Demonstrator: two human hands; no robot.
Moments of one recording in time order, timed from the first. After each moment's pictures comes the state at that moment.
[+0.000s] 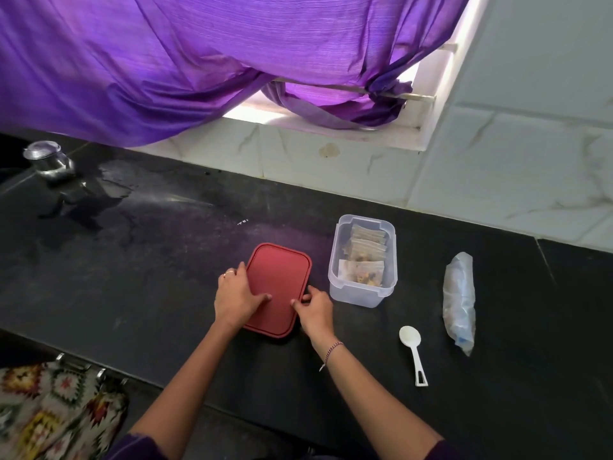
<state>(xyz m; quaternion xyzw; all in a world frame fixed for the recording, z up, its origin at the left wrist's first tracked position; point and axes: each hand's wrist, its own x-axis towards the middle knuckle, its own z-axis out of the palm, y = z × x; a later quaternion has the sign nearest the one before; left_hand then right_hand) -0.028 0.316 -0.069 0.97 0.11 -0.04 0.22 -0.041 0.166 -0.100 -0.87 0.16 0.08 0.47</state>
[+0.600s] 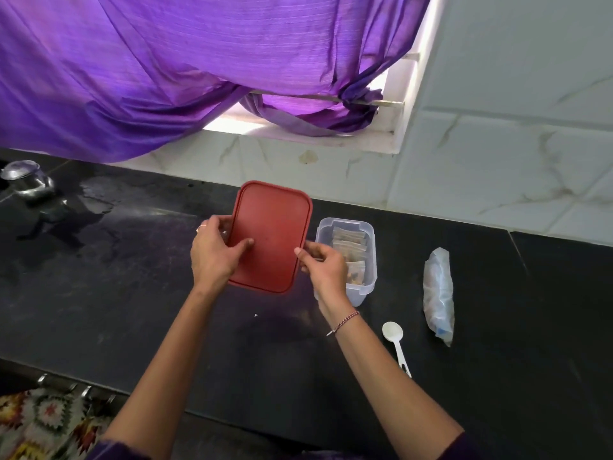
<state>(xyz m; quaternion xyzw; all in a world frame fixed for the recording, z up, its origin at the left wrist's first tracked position) -0.011 0.303 0.032 0.90 0.09 0.16 0.40 -0.024 0.129 -0.013 -0.69 0.17 -0.09 0.70</state>
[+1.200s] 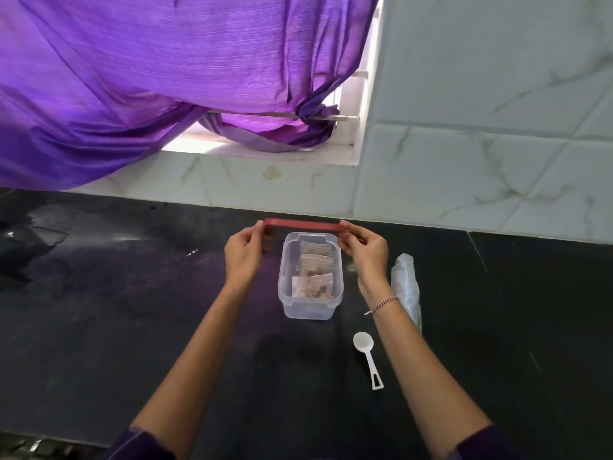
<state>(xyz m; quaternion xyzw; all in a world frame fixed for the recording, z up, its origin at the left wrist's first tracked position) 0.017 0.199 0.035 0.75 0.05 0.09 0.65 -0.008 0.006 0.026 -0.66 0.19 -0.19 0.70</state>
